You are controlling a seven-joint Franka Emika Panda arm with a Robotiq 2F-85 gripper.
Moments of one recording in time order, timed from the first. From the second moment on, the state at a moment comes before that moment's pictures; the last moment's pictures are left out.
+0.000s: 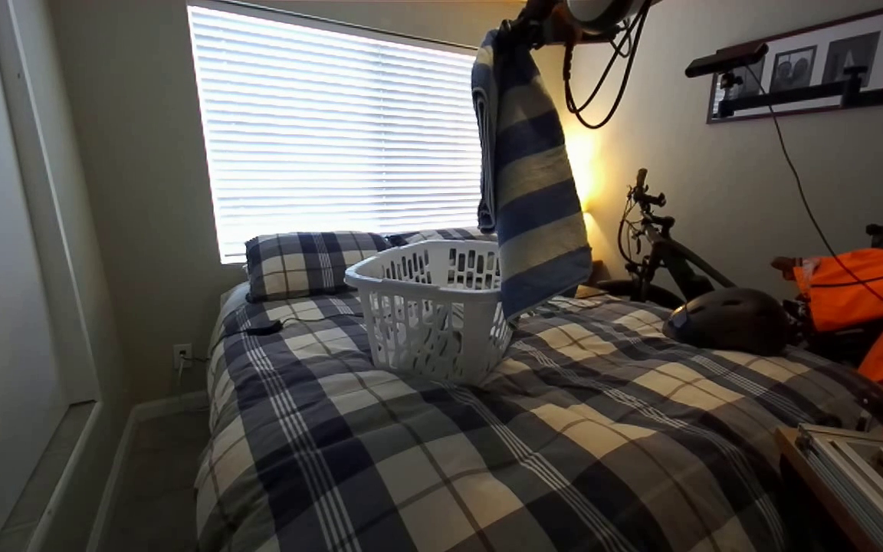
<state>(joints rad) 1.20 0.18 -1.96 -1.85 -0.29 2.91 0.32</state>
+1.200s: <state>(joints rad) 0.27 0.38 -1.04 -1.51 0.11 2.73 0.32</state>
